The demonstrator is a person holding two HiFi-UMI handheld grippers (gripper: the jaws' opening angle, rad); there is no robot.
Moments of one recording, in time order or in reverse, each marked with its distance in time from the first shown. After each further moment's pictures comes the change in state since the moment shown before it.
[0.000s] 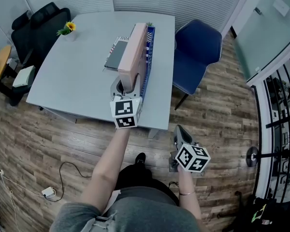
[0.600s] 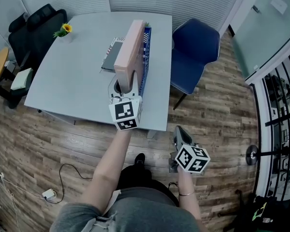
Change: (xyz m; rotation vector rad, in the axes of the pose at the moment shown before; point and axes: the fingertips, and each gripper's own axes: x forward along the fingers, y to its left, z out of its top) left arm 0.003 0.000 0.021 0.005 -0.089 0.065; right arm 0.000 -0.008 0.003 0.008 -0.003 -0.020
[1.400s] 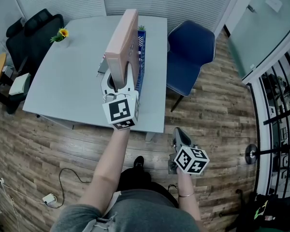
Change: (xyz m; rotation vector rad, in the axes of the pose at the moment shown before) left arm 0.000 0.001 0.071 0.014 -0.165 0.033; right arm -0.007 -0.005 0.004 0.005 -0.021 -0.015
